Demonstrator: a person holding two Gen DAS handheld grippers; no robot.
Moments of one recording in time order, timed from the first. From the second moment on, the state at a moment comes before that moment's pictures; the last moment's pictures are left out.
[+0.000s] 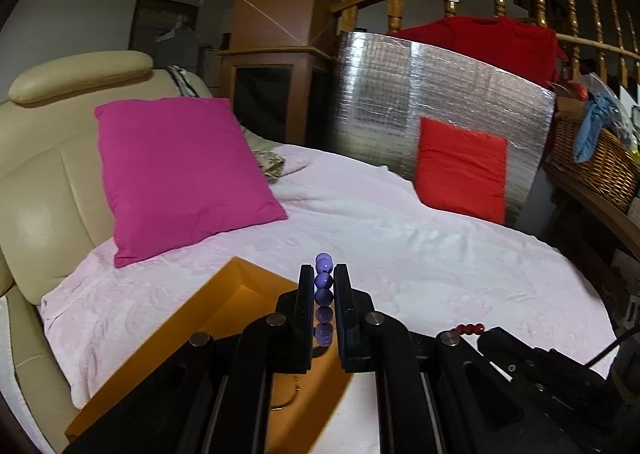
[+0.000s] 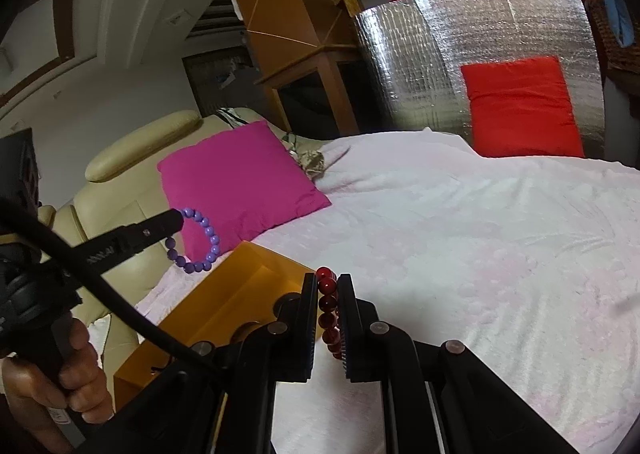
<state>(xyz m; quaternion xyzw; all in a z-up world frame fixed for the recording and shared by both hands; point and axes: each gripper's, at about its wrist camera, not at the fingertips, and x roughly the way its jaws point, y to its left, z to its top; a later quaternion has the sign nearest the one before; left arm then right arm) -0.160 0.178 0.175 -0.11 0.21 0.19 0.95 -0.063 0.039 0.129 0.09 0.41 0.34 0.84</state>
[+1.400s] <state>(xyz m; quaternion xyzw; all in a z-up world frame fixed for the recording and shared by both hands) -0.187 0.305 0.123 -0.19 0.28 0.34 0.88 -0.053 0.198 0.133 0.02 0.47 0.42 0.77</state>
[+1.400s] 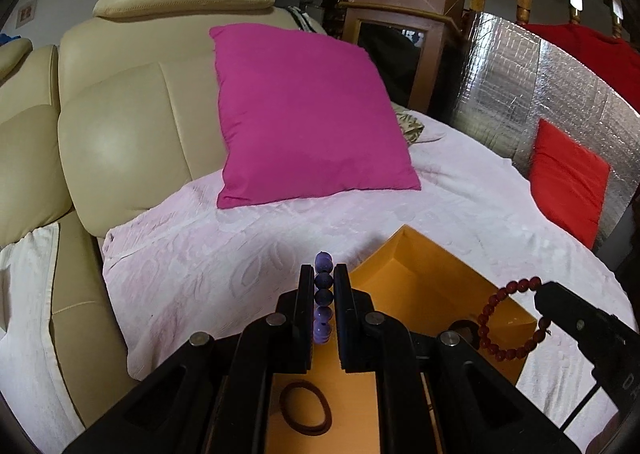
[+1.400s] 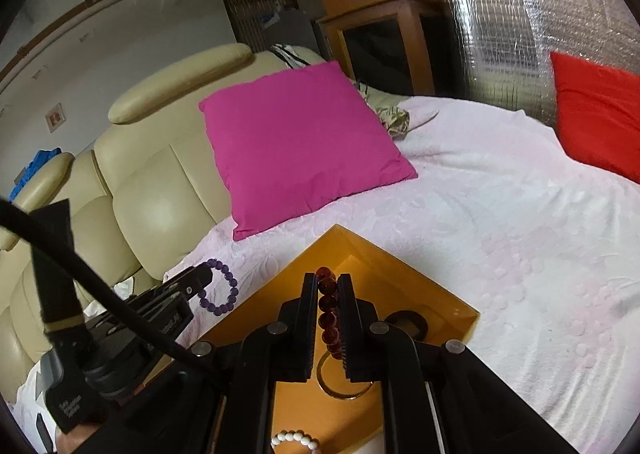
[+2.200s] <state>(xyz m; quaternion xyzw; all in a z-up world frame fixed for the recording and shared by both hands) -0.162 0.325 0.093 -0.21 0.32 0.34 0.86 -0.031 0.248 0.093 -0.01 0.52 0.40 0.76</state>
